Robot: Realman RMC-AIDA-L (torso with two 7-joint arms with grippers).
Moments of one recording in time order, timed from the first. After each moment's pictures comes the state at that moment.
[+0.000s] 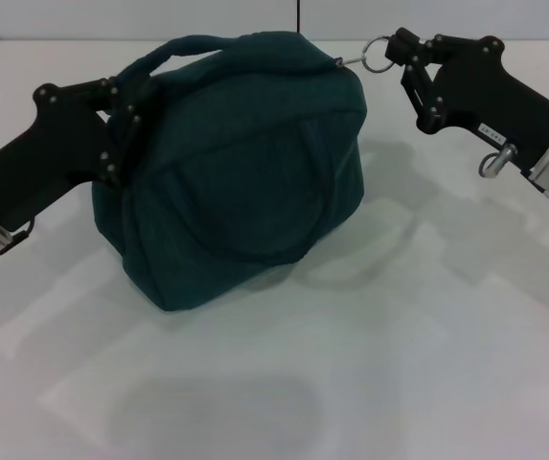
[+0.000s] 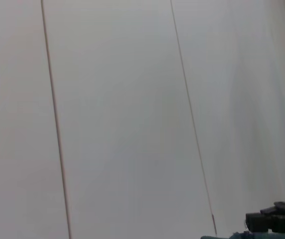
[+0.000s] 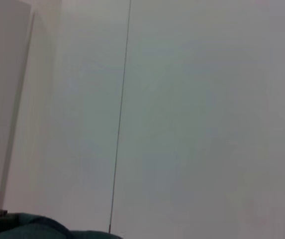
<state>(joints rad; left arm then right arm) -0.34 -2.07 0.95 0.45 1.18 1.56 -0.67 0.55 2.03 -1.74 -0.40 -0.35 -1.19 0.53</state>
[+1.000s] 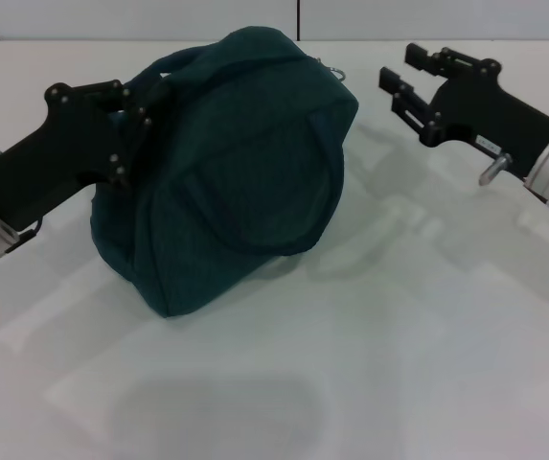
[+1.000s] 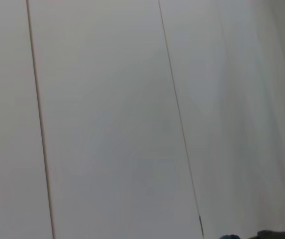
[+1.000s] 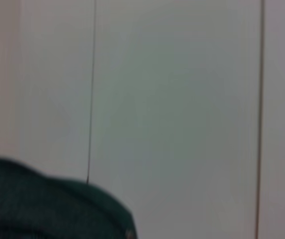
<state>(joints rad) -0.36 -2.07 0.95 0.46 1.20 1.57 -0.69 0.55 2.02 -1.75 -0.42 -0.38 -1.03 0.57</state>
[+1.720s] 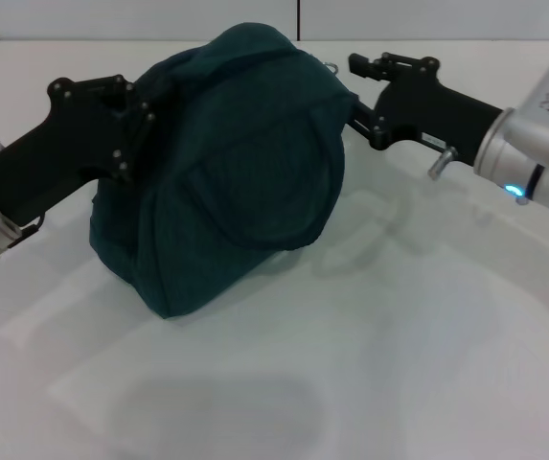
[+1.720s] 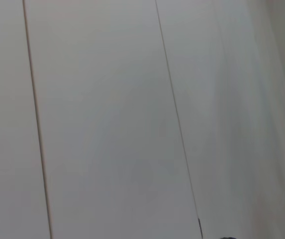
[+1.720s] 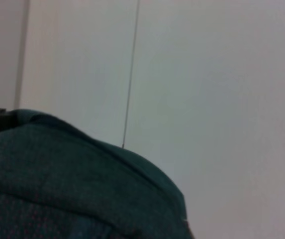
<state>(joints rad) -0.37 -2.07 0.95 0.46 1.20 1.57 -0.68 0.65 2.03 -1.85 -0.43 -0.39 -0.90 0.58</state>
